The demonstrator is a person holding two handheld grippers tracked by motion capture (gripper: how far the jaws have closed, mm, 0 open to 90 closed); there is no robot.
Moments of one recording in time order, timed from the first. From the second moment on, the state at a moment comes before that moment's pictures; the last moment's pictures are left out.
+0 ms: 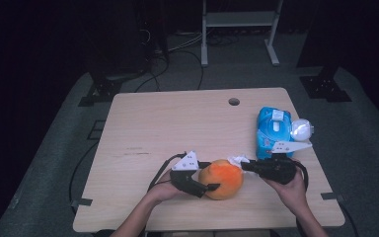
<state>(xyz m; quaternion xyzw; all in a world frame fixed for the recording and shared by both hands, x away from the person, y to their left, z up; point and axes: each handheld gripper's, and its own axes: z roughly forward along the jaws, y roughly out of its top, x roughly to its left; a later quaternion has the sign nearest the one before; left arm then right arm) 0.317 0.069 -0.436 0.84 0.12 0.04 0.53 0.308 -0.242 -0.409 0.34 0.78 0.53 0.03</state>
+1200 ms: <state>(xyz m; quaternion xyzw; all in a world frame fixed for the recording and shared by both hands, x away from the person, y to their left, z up) 0.308 0.050 -0.433 0.85 0.12 0.06 0.51 0.291 -0.206 -0.391 0.27 0.79 0.55 0.04</state>
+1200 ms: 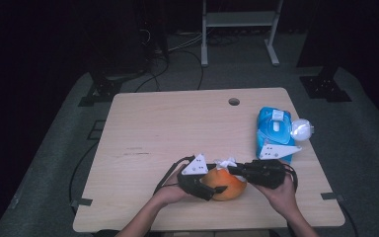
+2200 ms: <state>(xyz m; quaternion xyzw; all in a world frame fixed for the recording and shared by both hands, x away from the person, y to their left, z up) 0.301 0.037 -0.433 0.84 0.13 0.08 0.51 0.291 -0.209 -0.389 0.29 0.79 0.53 0.08</state>
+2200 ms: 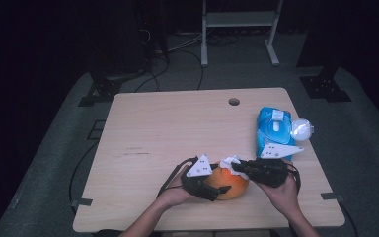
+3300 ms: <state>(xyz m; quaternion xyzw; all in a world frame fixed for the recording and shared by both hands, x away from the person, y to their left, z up) 0.310 0.051 -0.436 0.84 0.13 0.05 0.52 0.302 -0.222 -0.400 0.32 0.79 0.52 0.07</state>
